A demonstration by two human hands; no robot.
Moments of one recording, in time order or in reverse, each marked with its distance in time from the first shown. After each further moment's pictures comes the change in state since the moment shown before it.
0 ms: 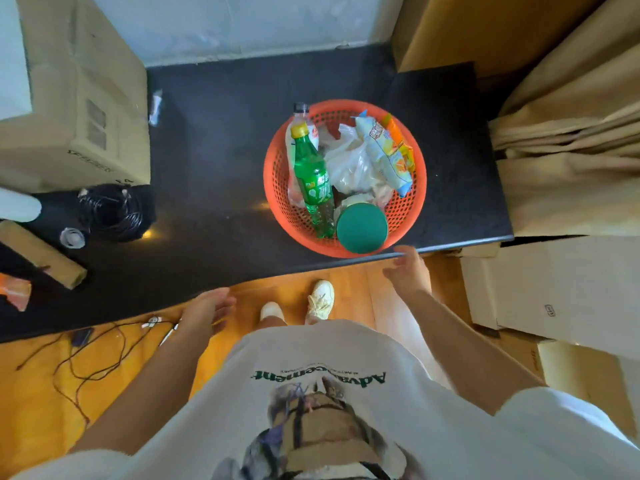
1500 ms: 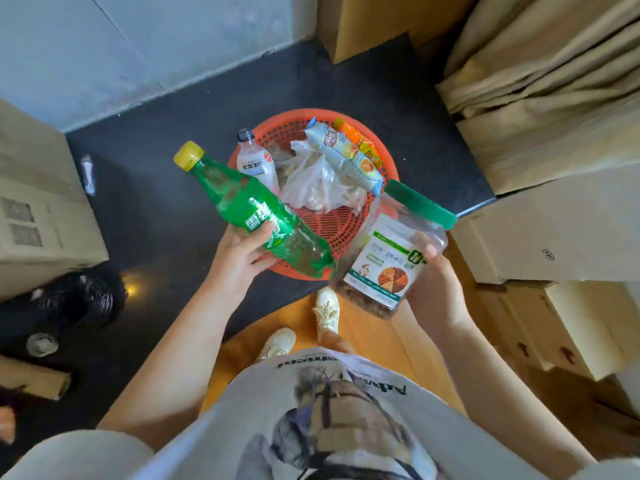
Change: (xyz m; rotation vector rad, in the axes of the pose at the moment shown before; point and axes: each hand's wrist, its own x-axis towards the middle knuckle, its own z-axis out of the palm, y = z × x) left_hand -0.014 0.136 0.089 -0.020 -0.710 0.461; right_hand -0.053 -0.036 -0.023 1.188 -0.106 -0.182
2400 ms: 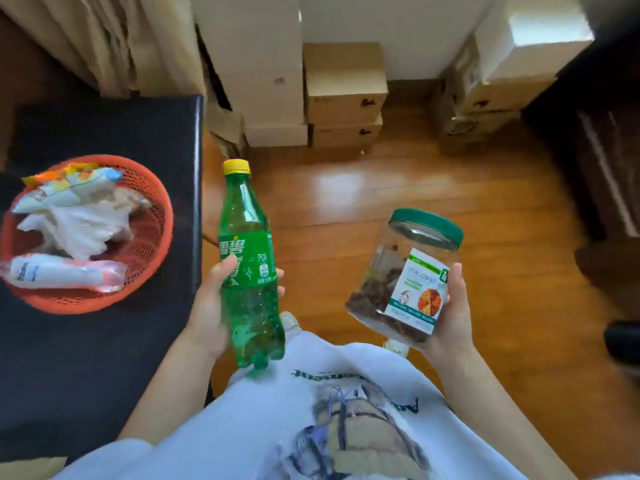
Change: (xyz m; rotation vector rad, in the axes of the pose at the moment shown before) left_hand -0.195 -0.102 0.019 0.707 -0.923 -0.444; right_hand -0.389 0.252 0.028 1.031 0.803 -0.452
